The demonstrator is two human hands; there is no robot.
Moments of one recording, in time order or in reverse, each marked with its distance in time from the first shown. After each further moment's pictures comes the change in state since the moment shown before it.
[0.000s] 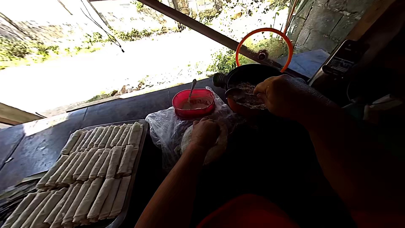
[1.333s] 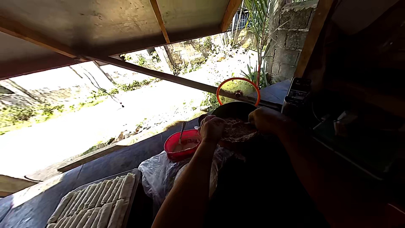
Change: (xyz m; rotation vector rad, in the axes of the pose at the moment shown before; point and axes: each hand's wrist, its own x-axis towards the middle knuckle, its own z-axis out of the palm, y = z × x) left_hand 0.108 0.063 -0.075 -0.487 0.420 -0.028; right_hand 0.016 0.083 0.017 0.077 -0.185 0.323
